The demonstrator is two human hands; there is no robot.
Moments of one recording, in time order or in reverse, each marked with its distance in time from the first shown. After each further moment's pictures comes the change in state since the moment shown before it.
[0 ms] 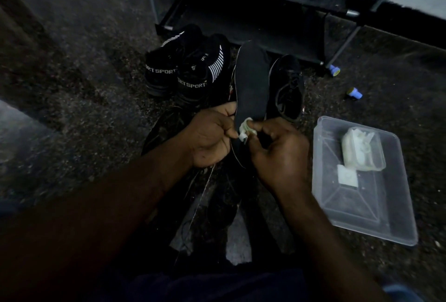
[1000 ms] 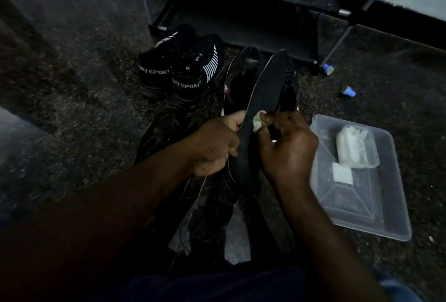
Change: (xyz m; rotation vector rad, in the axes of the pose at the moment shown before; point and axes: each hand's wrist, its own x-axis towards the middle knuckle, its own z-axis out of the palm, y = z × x) left_hand -0.007 -0.013 0.016 0.405 -0.054 -0.034; right_hand 0.005 0.010 -0.007 -0.081 0.132 0.079
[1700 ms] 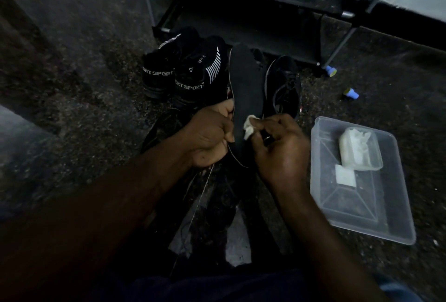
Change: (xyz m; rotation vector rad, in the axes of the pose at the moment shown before) left_hand 0.002 0.017 -0.007 -0.222 0.161 0.050; right_hand -0.006 -0.005 0.007 0.049 -0.088 -0.068
